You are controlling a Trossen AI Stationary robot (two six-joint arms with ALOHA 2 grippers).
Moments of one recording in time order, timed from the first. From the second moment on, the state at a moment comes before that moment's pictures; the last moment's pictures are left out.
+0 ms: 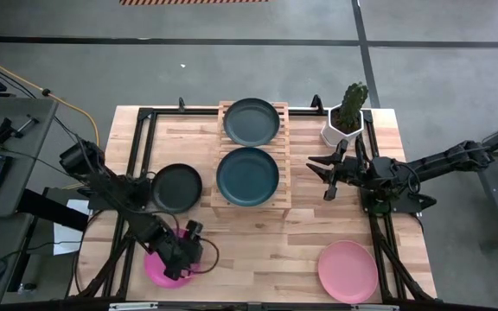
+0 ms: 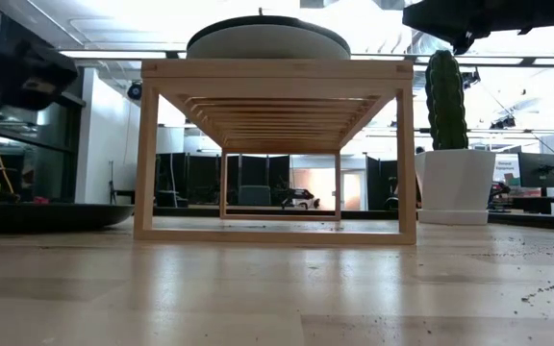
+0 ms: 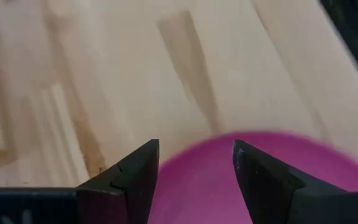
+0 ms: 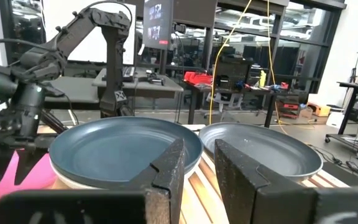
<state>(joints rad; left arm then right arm) -0.78 1.55 0.82 -0.35 -0.25 -0.31 0.22 0.68 0.34 0.45 0.50 -0.16</state>
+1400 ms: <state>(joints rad) -0.70 1.75 0.97 -0.55 -0.19 0.14 0.22 0.68 0.34 0.40 0.50 -0.13</state>
